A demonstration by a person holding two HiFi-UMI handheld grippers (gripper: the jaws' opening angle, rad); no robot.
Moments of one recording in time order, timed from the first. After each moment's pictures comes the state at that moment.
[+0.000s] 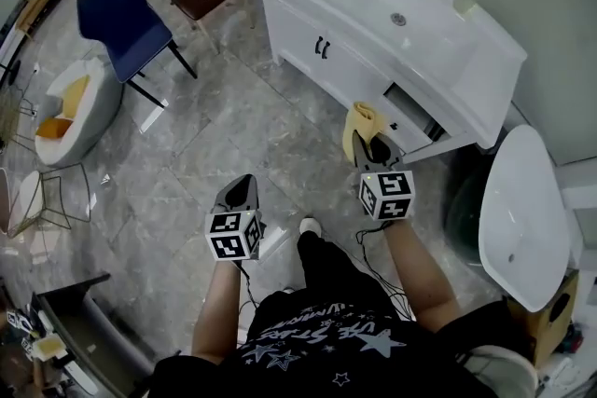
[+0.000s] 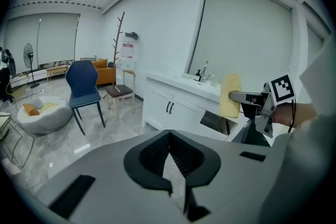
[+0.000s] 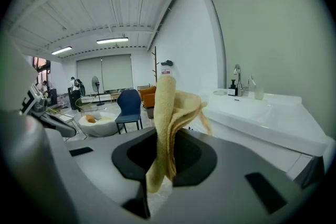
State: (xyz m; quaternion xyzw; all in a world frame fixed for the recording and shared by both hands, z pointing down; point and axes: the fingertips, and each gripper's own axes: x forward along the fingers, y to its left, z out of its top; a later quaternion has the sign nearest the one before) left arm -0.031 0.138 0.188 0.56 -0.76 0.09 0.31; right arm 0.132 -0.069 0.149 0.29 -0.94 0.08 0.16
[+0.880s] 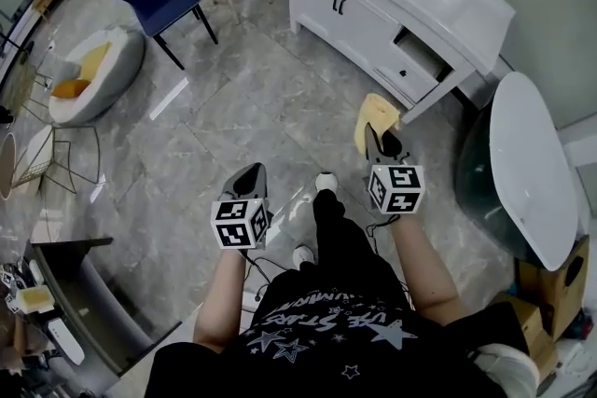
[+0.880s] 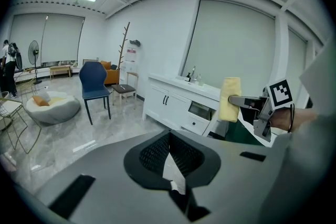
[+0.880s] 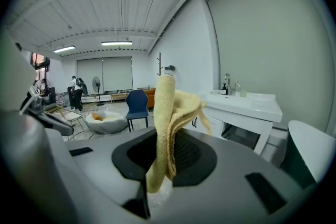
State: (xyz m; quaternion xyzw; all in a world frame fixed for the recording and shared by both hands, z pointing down) left arm 0.065 0.404 0.175 0.58 -0.76 0.07 0.29; right arm 0.236 0.199 0.137 0.32 -0.93 0.07 0.15
